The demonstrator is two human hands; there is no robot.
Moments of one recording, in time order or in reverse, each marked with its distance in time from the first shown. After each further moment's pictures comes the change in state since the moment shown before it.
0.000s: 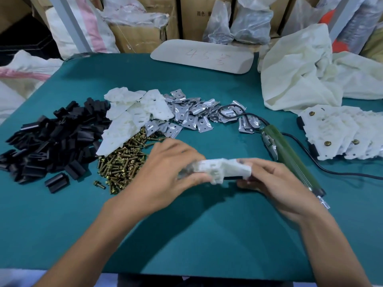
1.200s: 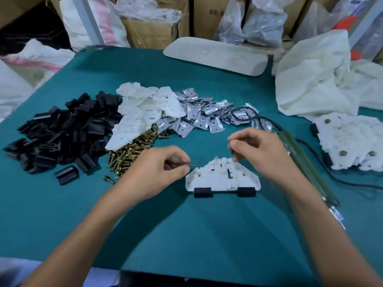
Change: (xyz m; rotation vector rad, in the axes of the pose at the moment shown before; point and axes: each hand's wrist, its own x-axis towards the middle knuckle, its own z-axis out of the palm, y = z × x) left_hand -0.017 -0.037 -0.010 -0.330 -0.067 -0.439; right_hand 0.049 -0.036 0.041 -0.440 0.057 -0.303
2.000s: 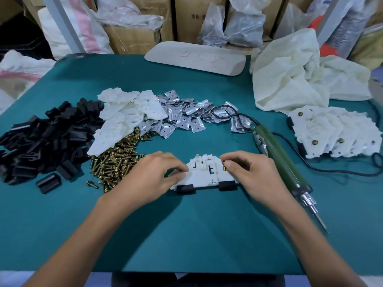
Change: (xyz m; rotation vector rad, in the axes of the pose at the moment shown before) left_hand 0.009 0.010 0.025 0.347 -0.067 0.241; right_hand -0.047 0.036 -0.019 -0.287 0.055 -0.109
